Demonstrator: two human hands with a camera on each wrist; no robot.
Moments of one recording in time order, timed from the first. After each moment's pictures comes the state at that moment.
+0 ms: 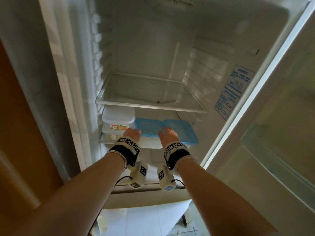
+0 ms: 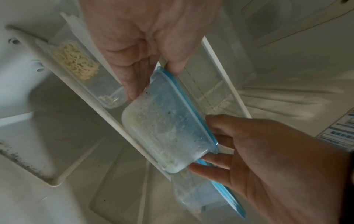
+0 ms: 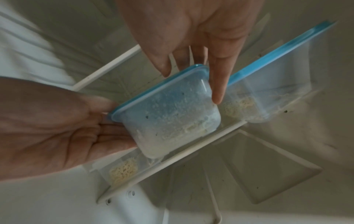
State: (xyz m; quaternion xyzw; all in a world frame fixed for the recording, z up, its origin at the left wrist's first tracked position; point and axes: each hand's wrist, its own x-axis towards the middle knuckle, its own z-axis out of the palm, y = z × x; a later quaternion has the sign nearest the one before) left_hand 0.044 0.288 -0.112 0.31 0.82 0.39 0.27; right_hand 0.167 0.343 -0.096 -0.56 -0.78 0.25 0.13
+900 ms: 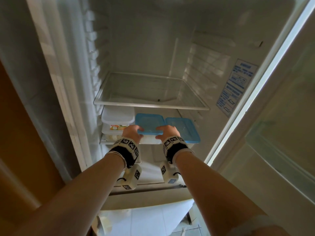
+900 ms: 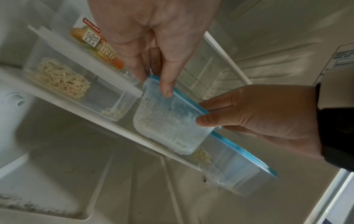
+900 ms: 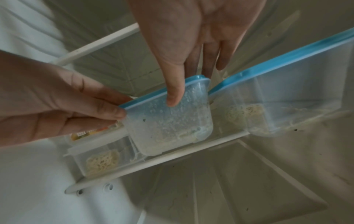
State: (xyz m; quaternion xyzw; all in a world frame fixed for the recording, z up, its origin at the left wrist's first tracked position) left_hand 0.034 0.293 -0.119 0.45 0.82 0.32 0.17; right_hand 0.162 0.367 -0.095 -0.52 -0.83 0.20 0.04
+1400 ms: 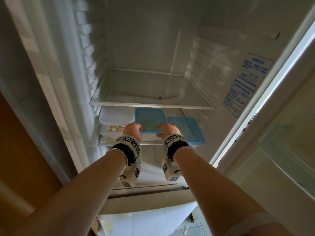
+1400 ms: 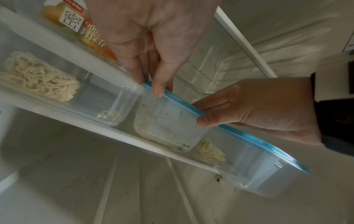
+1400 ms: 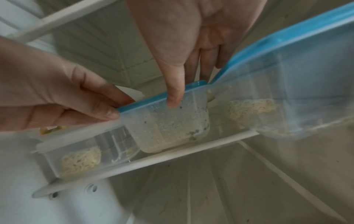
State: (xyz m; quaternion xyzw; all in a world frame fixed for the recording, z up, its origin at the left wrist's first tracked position) left_hand 0.019 0.319 -0.125 0.44 0.82 0.31 0.17; right_hand 0.144 0.397 -0.108 -0.51 -0.84 0.18 0.00
